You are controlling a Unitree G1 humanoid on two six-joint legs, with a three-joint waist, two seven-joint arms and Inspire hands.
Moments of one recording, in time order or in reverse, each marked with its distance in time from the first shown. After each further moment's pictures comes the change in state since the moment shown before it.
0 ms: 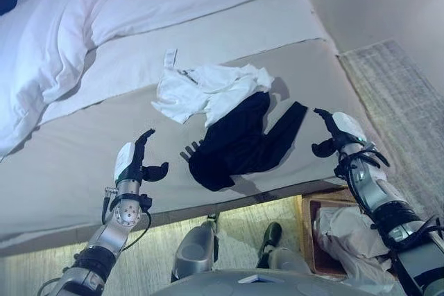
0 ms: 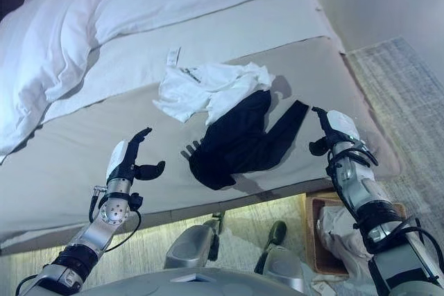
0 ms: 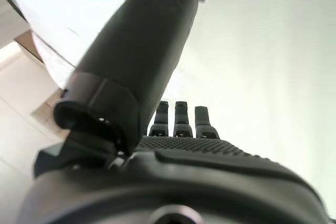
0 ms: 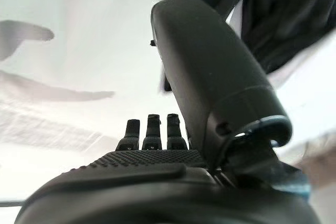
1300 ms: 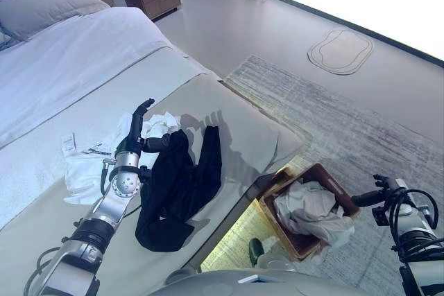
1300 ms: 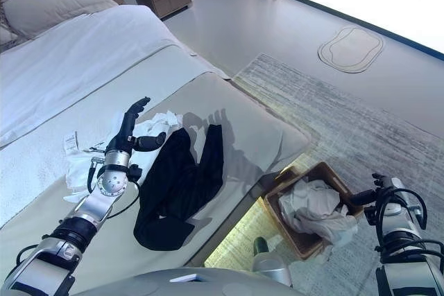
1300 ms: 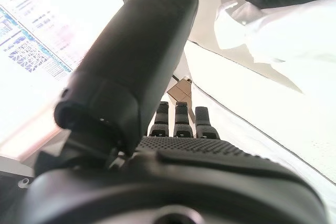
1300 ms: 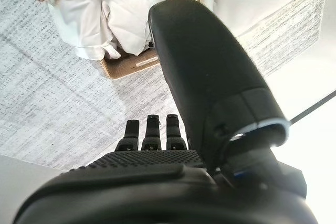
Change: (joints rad) left arm -0.140 0.051 -0.015 -0.023 -0.098 0.029 -0.018; right arm 0.158 0.002 -0.345 0.408 0.406 0.054 0.100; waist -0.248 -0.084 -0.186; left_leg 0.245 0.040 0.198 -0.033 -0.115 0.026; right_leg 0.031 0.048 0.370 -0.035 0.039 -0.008
